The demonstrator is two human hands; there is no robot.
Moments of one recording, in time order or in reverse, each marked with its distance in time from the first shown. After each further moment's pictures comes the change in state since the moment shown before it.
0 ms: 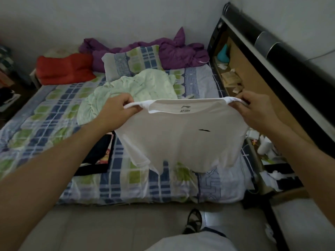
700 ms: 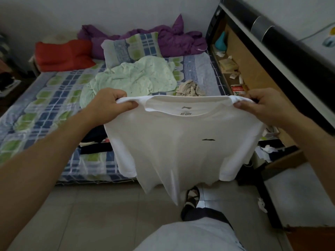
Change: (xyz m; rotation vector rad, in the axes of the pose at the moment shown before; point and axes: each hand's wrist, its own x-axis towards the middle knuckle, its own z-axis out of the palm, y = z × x) left_hand -0.134 0.000 -0.050 -0.082 -0.133 0.051; right_hand -0.134 -0.069 -0.053 0.036 -0.263 0.101
